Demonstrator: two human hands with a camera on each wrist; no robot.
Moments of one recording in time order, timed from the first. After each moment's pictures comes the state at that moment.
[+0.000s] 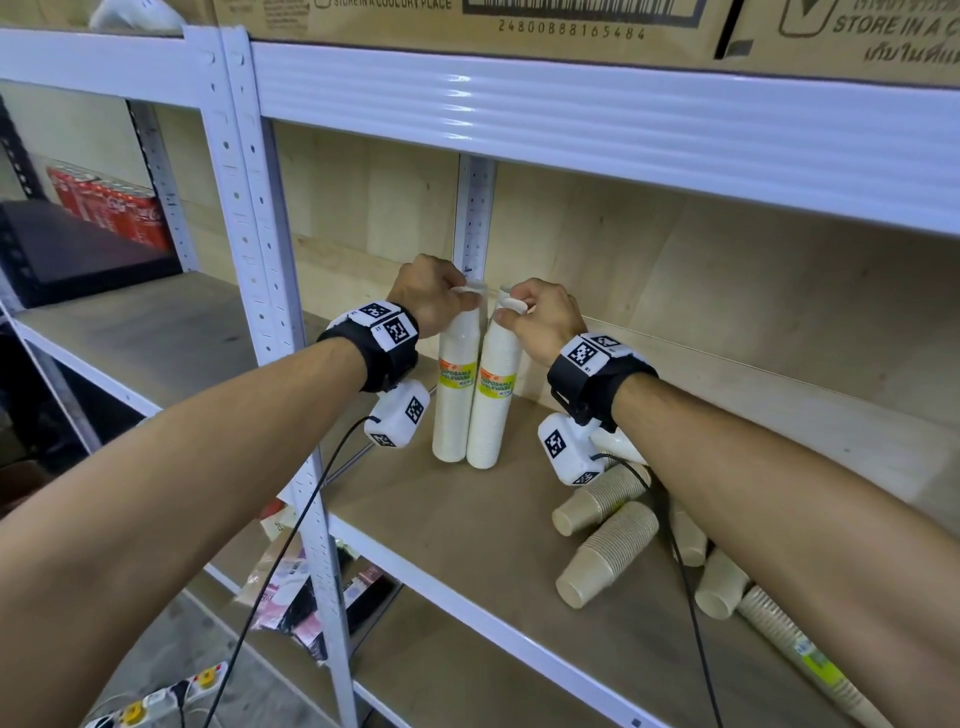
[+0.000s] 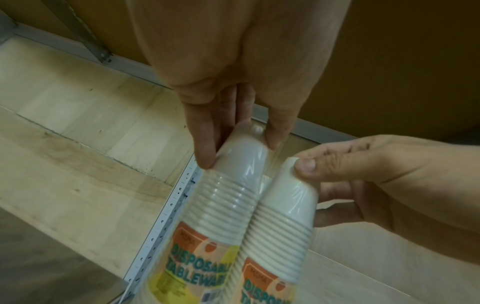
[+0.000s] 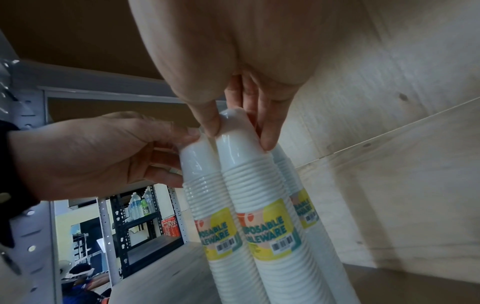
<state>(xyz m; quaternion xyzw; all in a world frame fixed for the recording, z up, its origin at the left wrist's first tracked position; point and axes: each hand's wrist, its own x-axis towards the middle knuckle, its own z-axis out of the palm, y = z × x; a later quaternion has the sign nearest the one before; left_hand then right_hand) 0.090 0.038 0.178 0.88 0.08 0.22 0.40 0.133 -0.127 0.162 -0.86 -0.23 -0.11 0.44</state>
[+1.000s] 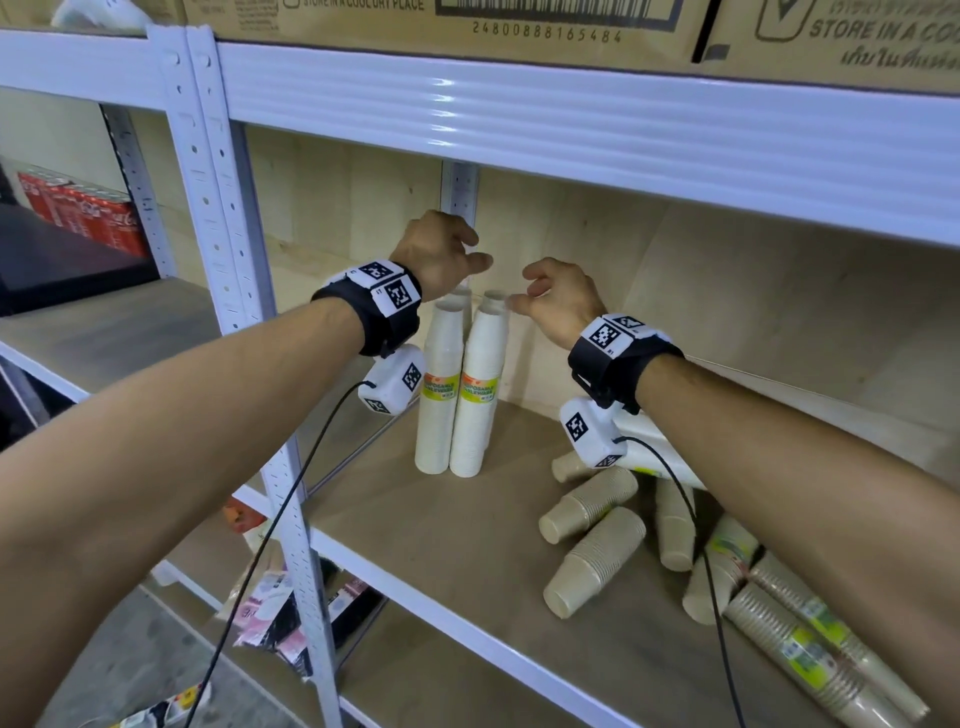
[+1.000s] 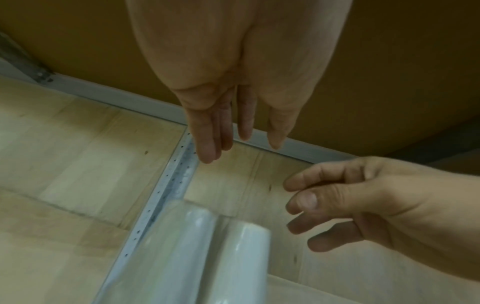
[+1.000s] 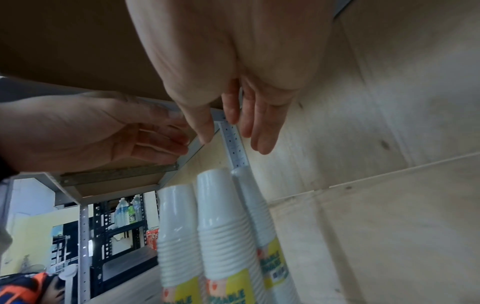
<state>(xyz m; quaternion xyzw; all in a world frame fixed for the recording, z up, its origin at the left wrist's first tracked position) 0.098 0.017 0.227 0.89 0.03 0.25 0.38 0.151 -0.157 0.190 -0.88 -0.22 -0.11 0.41</state>
